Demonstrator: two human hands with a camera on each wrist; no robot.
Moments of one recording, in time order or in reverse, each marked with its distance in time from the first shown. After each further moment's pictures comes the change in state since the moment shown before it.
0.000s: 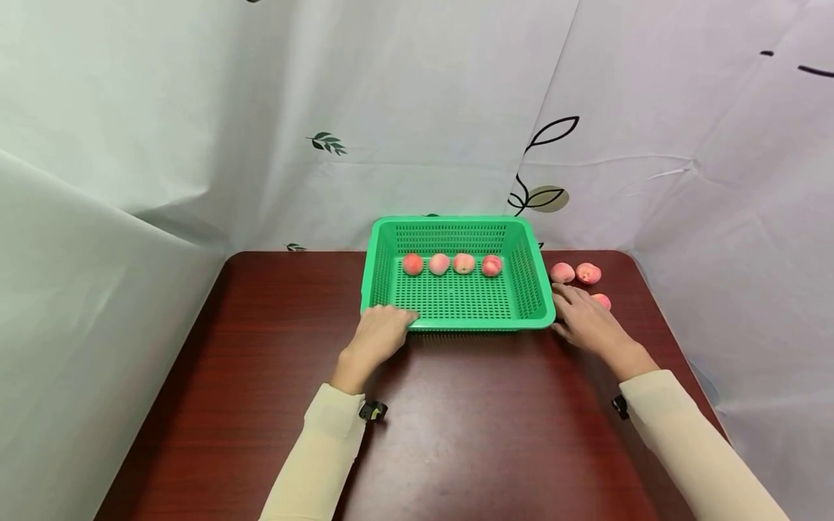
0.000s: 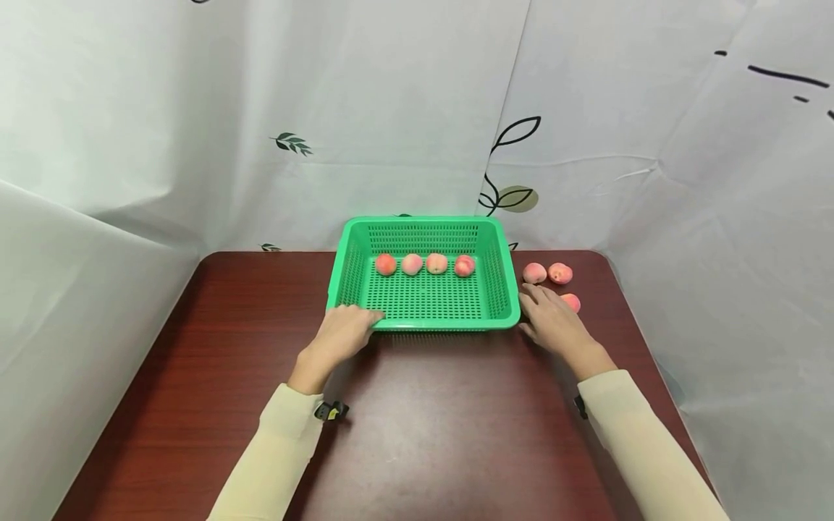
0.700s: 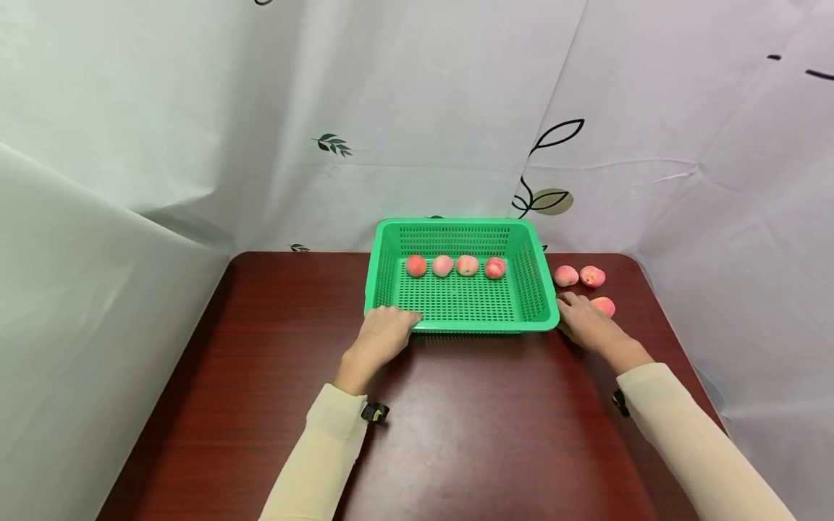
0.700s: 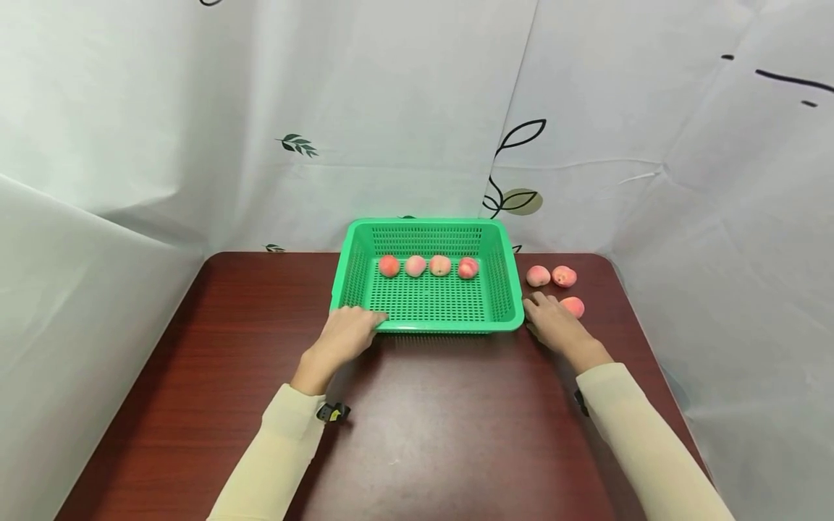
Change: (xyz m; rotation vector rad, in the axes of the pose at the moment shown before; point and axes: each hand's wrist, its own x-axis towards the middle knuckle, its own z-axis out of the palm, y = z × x) left_hand -0.001 -0.001 0.002 0.003 0.028 0.006; right_hand 0.004 0.011 0.013 0.076 -0.110 0.063
